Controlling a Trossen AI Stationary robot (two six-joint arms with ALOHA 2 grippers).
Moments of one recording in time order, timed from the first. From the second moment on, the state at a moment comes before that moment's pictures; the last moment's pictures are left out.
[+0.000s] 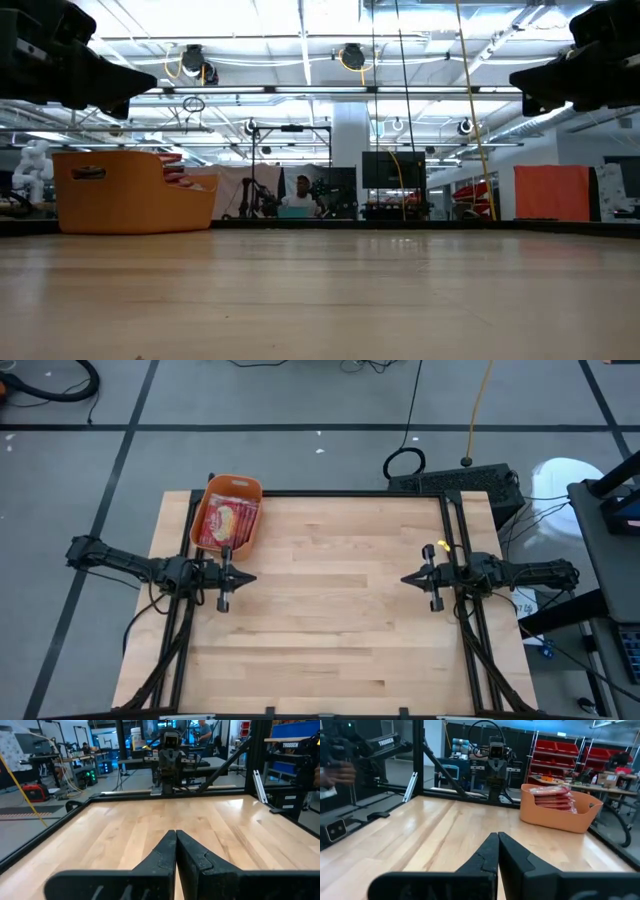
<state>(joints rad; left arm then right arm) -0.24 0.31 0.01 0.29 -0.24 0.07 0.07 0.00 0.02 -0.05 0.00 -0.13</state>
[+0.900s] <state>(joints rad) -0.24 0.31 0.01 0.28 -0.24 0.08 0.07 0.00 0.01 0.01 0.05 -0.02</state>
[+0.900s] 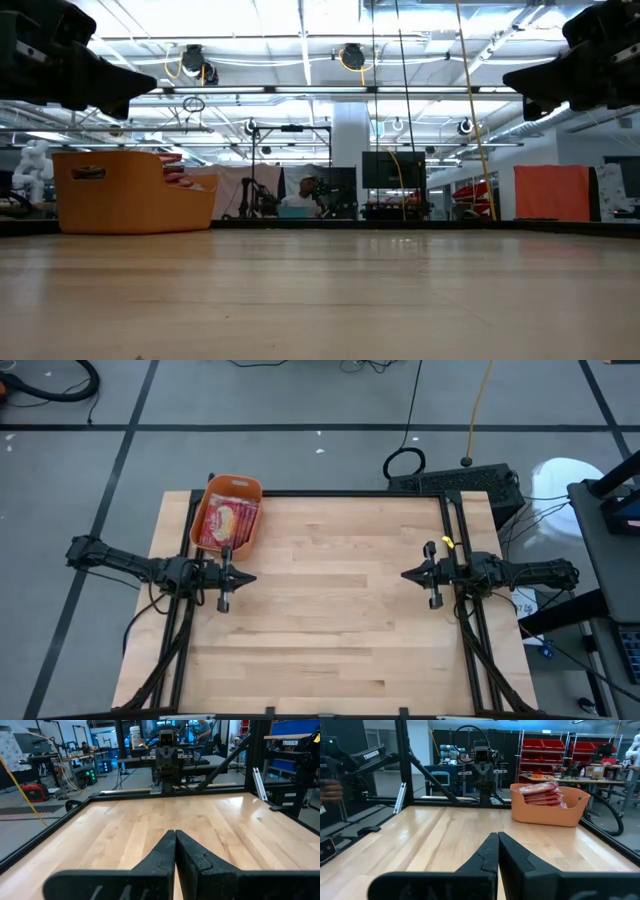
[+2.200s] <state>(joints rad) -0.10 0.01 0.01 0.02 -0.04 0.10 0.07 0.00 0.01 0.02 0.05 -0.05</state>
